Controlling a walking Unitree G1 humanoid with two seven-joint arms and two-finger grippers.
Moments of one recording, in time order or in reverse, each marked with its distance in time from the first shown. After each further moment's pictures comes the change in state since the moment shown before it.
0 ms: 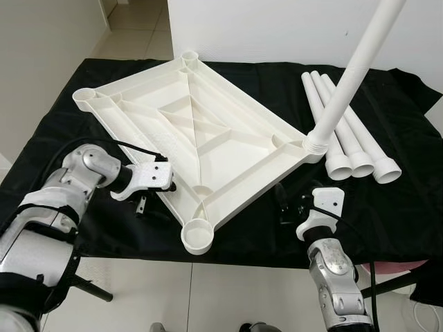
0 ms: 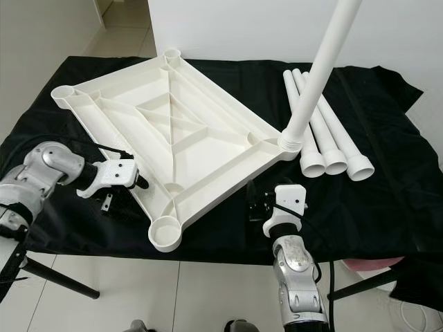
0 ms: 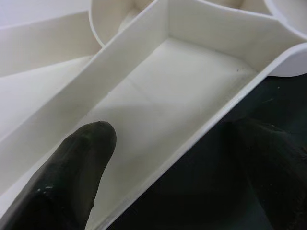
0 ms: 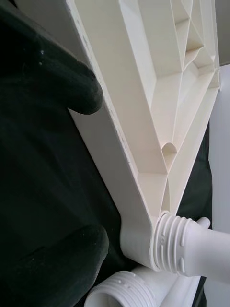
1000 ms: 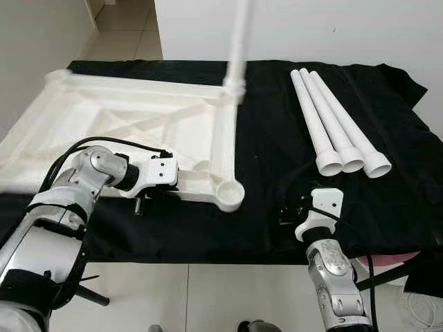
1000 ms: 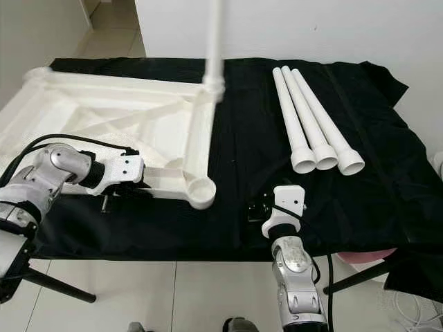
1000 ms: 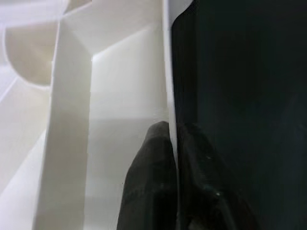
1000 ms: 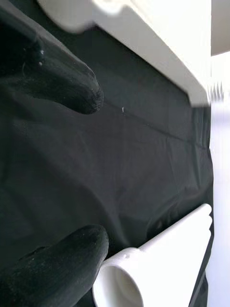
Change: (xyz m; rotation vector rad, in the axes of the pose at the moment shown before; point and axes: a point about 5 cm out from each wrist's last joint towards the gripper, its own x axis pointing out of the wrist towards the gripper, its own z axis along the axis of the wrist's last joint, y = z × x) left arm 0.016 0.006 0.009 -0.048 -0.149 0.190; right arm 0.000 0.000 0.001 -0.001 -0.003 -0.002
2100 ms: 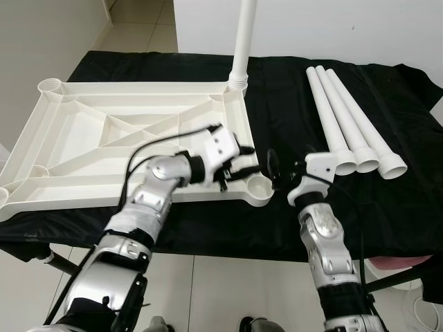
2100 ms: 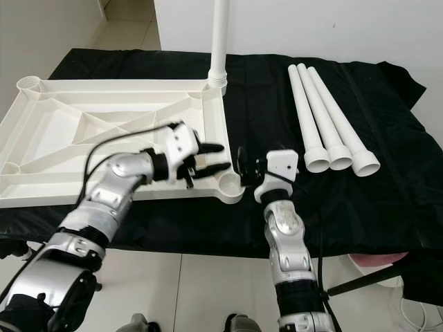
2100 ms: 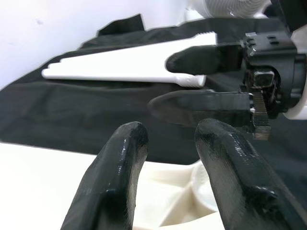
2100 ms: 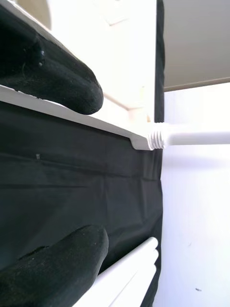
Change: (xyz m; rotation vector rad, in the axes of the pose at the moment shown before) left arm 0.034 0.014 0.094 -0.104 -0.547 0.383; right arm 0.056 0.011 0.041 0.010 -0.164 0.051
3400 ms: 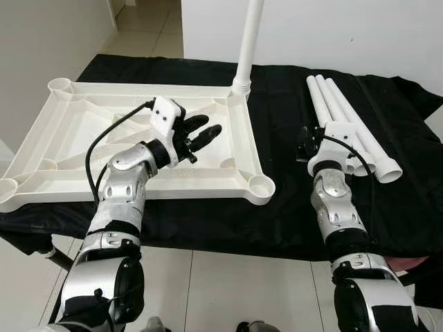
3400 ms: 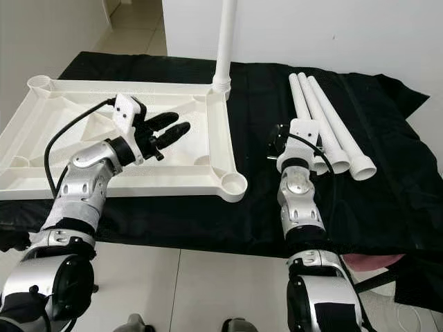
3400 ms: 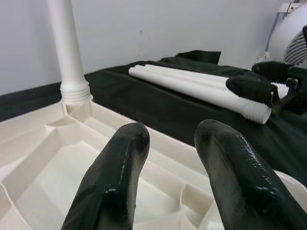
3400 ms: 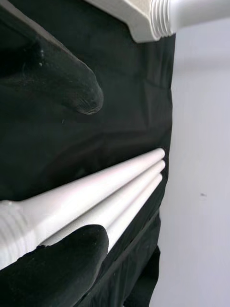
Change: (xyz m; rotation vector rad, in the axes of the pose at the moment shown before) left arm -0.043 0.028 -0.024 -0.215 -0.042 0.284; right arm 0.046 -0.055 -0.011 -0.123 0.126 -0.342
